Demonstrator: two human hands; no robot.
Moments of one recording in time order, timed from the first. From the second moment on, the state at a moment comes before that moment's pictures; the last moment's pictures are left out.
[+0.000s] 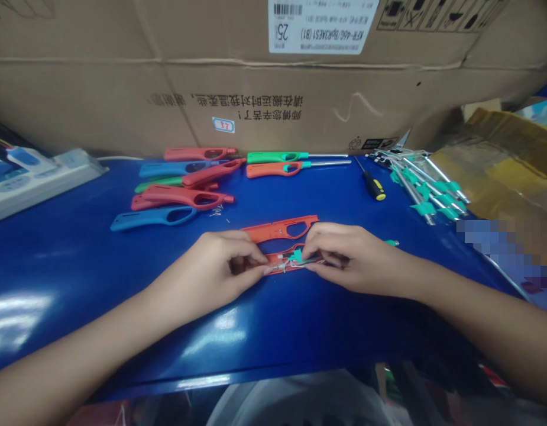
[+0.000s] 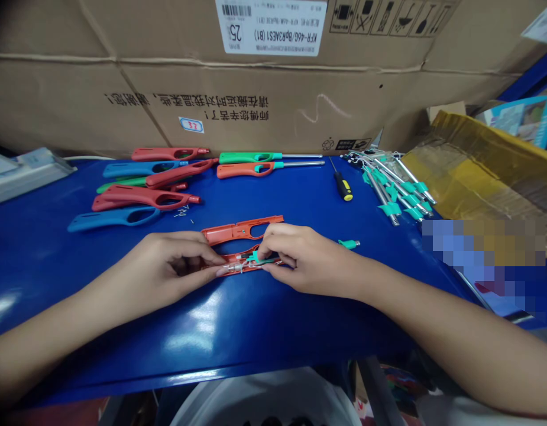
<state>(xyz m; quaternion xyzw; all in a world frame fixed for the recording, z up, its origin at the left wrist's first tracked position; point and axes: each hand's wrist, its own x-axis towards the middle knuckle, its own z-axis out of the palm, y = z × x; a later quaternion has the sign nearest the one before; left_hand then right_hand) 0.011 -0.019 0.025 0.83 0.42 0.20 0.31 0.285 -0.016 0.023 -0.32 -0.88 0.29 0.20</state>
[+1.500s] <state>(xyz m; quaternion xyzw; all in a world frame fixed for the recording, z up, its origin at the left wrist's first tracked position) 0.014 -0.025 0.010 0.95 0.26 0.13 0.14 0.297 -0.013 0.038 -0.33 -0.89 0.28 0.14</state>
